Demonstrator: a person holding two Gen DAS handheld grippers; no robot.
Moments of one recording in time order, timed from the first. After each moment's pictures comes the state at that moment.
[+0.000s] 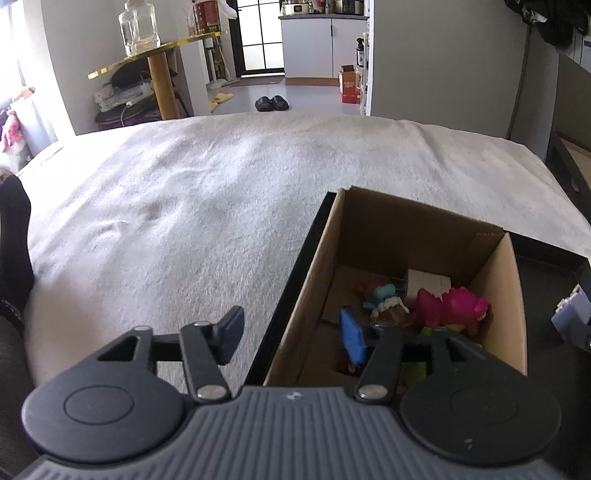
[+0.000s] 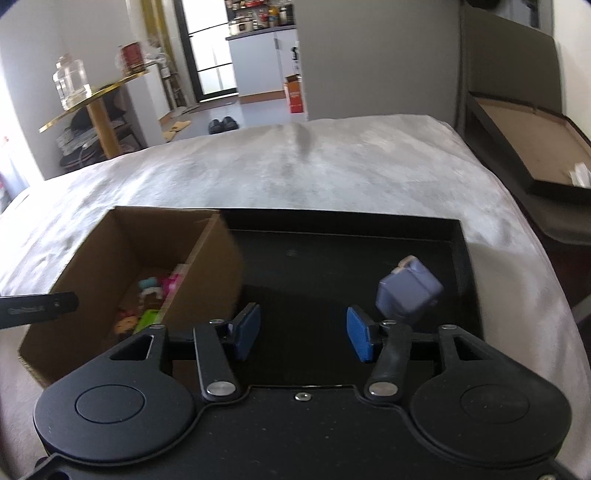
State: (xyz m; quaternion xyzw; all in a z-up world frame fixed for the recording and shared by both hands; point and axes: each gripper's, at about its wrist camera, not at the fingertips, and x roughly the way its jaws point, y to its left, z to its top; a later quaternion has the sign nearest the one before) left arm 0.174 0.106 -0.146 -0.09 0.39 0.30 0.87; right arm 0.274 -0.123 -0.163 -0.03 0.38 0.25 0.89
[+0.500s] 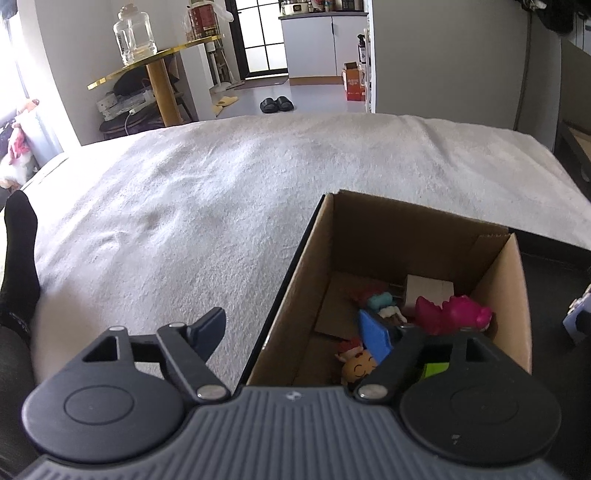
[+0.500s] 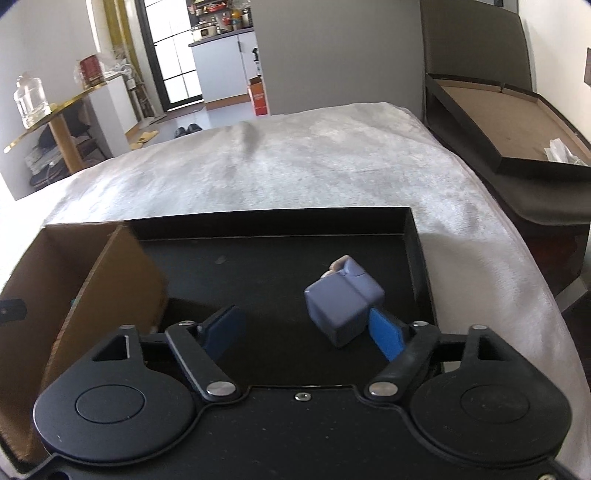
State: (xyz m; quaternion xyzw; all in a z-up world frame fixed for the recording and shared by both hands) left arm 0.196 0.097 -0.153 -0.06 0.40 0.31 0.86; right arm 0.318 -0.149 -0.192 -0.01 0.38 0.21 0.90
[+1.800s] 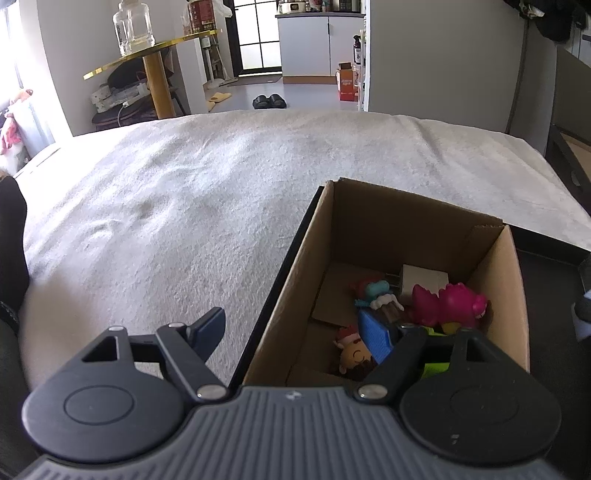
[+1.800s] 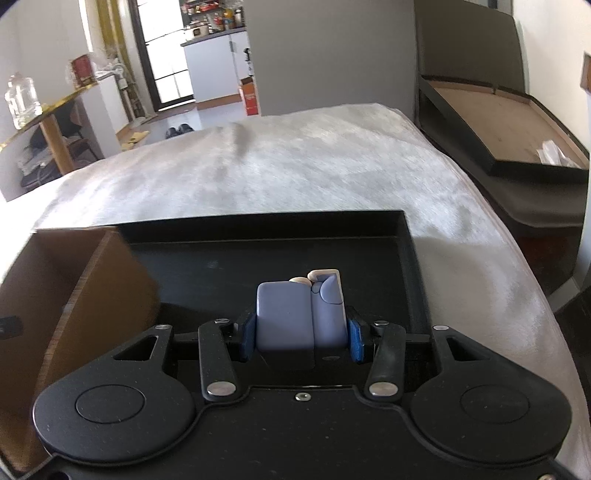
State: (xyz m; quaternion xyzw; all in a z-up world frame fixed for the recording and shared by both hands) left arm 0.179 0.102 -0.156 -0.09 0.40 0.29 0.87; right arm 0.308 -0.139 -0.177 -0.02 0.37 0.21 0.90
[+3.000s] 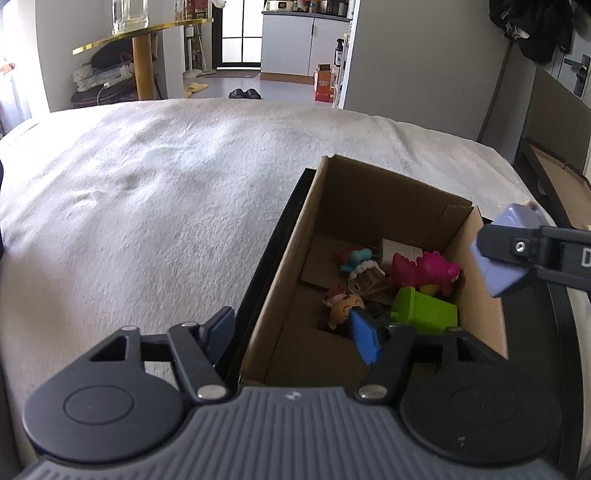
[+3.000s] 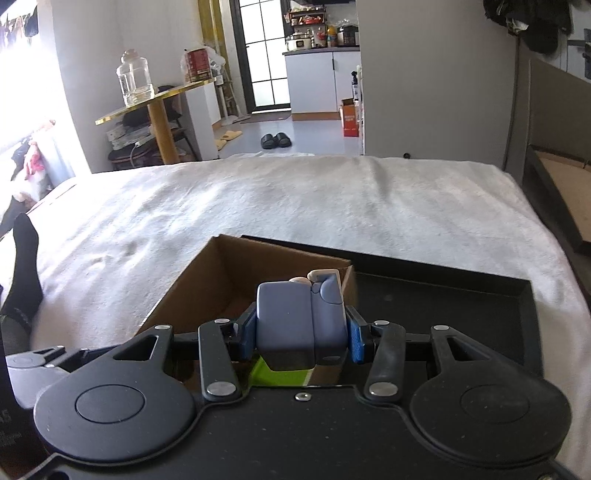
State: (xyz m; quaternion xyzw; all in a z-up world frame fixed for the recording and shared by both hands) left arm 0.133 0.109 -0.162 -0.14 0.38 0.24 0.88; right arm 0.232 -0.039 -0.117 -0.06 0.34 0.33 0.88
